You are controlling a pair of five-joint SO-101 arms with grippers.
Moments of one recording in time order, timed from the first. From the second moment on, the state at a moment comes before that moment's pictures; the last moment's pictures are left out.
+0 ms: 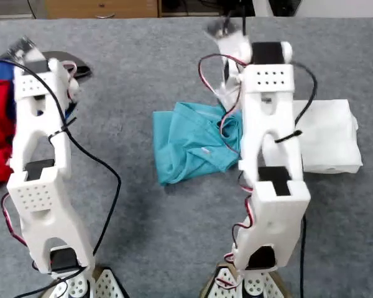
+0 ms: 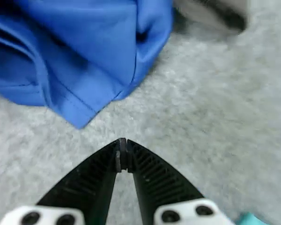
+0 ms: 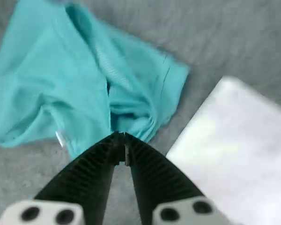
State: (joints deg) left arm -14.5 32.2 -24.5 71.2 22.7; right arm -5.6 23.8 -31.7 101.0 17.7
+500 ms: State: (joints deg) left arm -14.3 32.2 -16.7 60.2 22.8; right arm -4.7 21.8 -20.4 97.6 23.6
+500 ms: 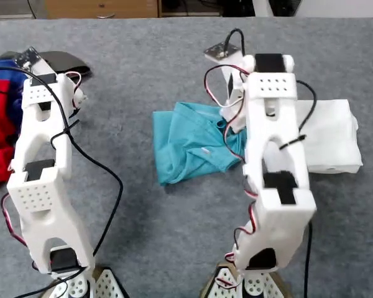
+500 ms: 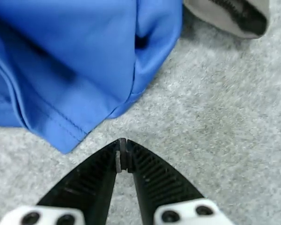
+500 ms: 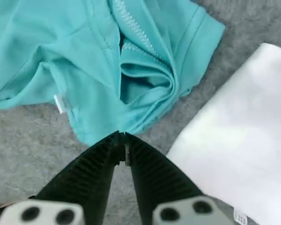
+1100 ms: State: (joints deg) left arm -14.0 36.4 -16.9 58.6 22.7; right arm -3.2 50.9 -54.0 96.4 23.6
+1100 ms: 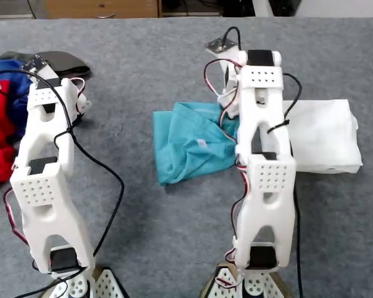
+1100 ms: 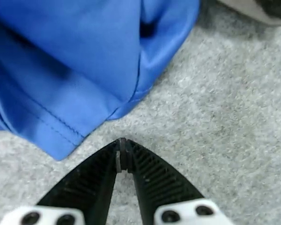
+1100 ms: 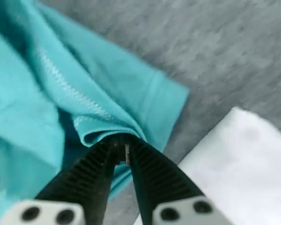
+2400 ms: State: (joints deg) left arm -14.0 36.4 -16.9 58.6 22.7; right arm -1.6 50.6 -73.2 101.1 18.9
